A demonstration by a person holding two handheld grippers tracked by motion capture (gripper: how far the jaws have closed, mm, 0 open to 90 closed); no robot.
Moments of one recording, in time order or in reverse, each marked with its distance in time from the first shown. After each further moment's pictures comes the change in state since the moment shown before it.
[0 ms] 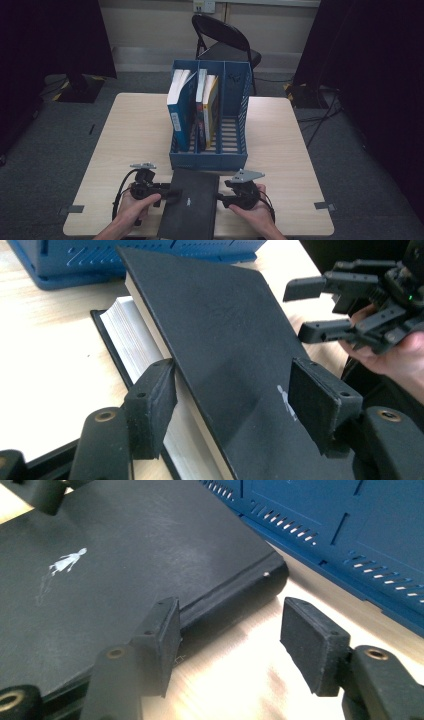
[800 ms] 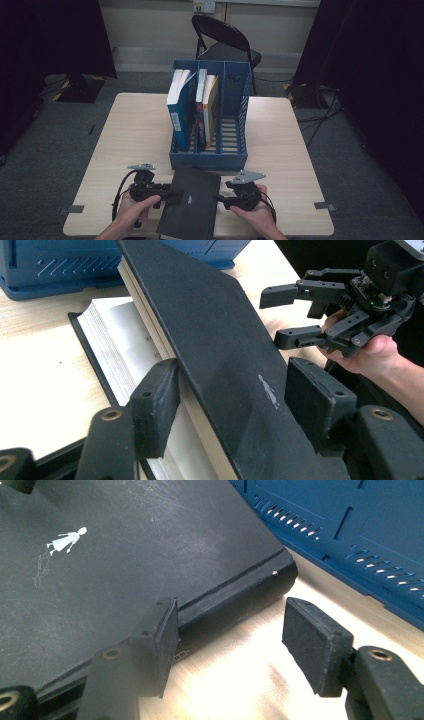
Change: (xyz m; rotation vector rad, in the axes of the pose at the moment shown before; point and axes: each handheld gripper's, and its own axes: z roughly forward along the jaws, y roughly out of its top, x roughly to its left) left arm -0.011 -0.002 -0.006 -0.029 -0.037 0.016; right arm -0.001 -0.003 -0.001 0.003 0.012 -0.006
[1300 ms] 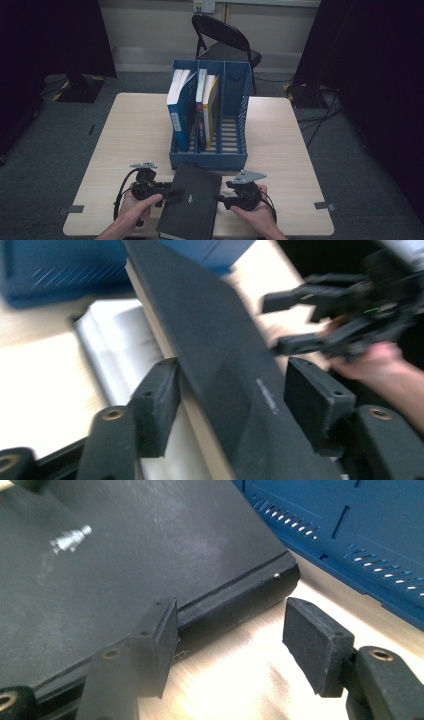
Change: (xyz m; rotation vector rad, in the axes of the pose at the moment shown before) left arm -0.005 0.005 -0.002 -0.030 -0.027 0.019; right arm -0.001 -0.001 -0.001 0.000 -0.002 0.001
